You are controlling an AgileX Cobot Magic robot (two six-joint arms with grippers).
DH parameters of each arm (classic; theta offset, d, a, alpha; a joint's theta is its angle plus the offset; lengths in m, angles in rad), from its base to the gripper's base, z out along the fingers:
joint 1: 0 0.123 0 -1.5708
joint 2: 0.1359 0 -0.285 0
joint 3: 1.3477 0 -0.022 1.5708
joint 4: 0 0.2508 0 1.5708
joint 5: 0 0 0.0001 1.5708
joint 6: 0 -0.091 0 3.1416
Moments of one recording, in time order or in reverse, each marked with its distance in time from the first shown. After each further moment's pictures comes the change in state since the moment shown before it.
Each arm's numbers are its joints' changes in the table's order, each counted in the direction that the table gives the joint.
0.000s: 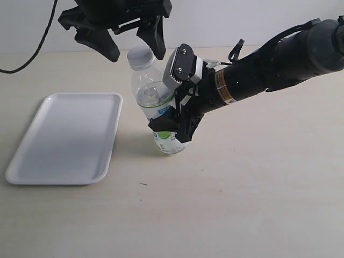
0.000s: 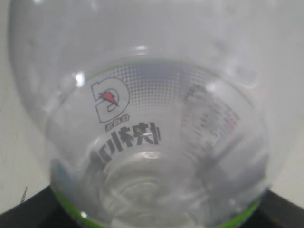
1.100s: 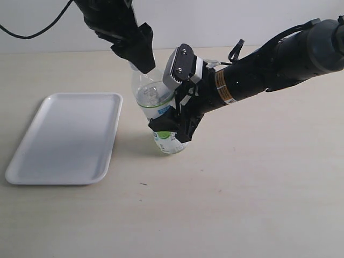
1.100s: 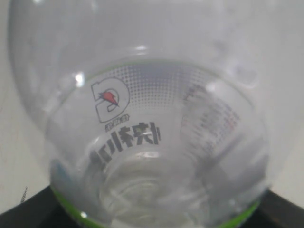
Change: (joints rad) left arm 0.000 0.000 0.000 0.010 0.000 -0.713; right arm 0.000 0.000 0.000 0.000 0.000 0.000
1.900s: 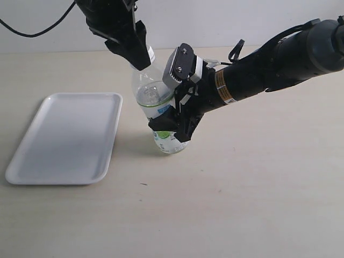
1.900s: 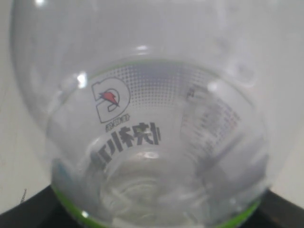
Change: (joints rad) left arm 0.000 0.002 0.000 -0.021 -0.004 -0.105; right arm 0.000 0.000 0.000 0.006 0.000 -0.005
